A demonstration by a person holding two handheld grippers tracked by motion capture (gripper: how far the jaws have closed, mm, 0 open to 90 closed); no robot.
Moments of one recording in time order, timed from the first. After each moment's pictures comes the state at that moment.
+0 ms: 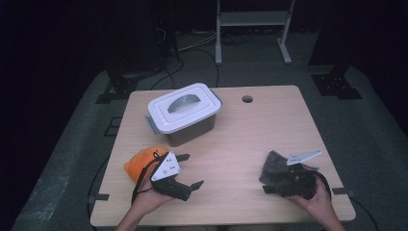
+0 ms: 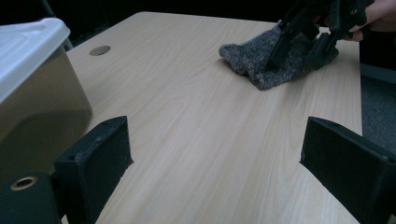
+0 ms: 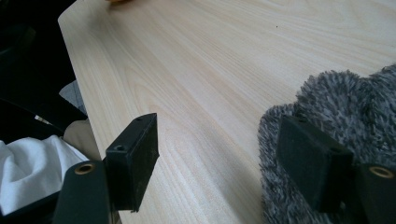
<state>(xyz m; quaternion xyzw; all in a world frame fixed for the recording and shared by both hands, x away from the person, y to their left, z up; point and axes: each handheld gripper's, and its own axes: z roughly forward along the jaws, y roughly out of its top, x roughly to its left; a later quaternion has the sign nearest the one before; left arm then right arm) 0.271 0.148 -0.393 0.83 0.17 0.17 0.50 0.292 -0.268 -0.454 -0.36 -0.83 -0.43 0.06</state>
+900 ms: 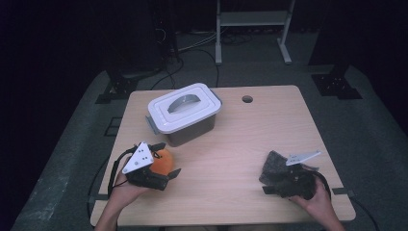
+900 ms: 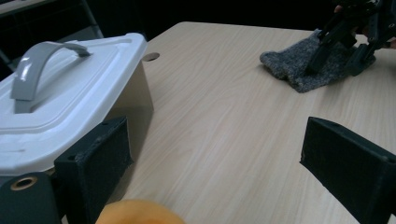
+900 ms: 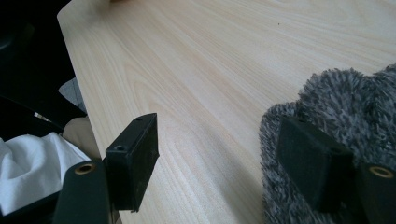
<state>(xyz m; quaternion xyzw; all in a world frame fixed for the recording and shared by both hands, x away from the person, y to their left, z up) 0.277 0.204 -0.363 0.81 0.19 0.23 0.50 0.292 -0.267 -0.454 -0.35 -0.83 -0.43 0.06</state>
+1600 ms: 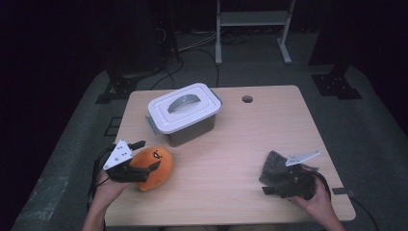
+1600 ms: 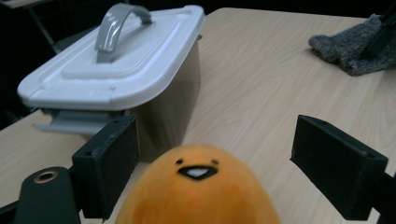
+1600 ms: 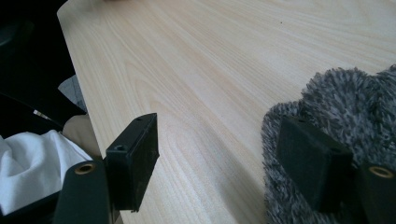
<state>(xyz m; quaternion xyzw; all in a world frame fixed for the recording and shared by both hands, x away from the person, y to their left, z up) 0.291 0.257 -0.378 0.80 0.25 0.26 0.48 0.291 -0.266 -0.454 -0.35 -0.83 -0.43 0.06</state>
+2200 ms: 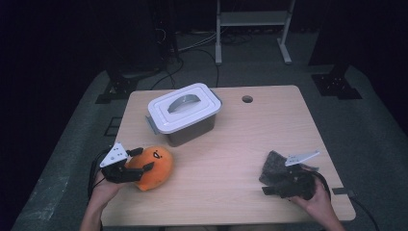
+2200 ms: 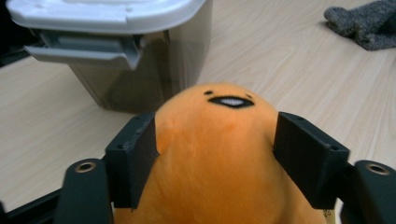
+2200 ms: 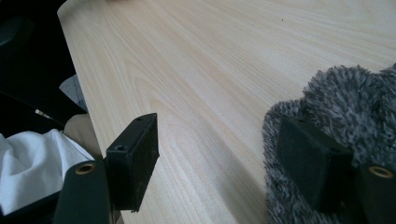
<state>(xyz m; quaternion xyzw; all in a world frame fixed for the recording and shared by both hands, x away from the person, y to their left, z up) 0.305 0.284 -0.411 0.81 0.29 0.21 0.47 0.292 -0.266 -0.455 -0.35 -0.83 -0.43 0.06</state>
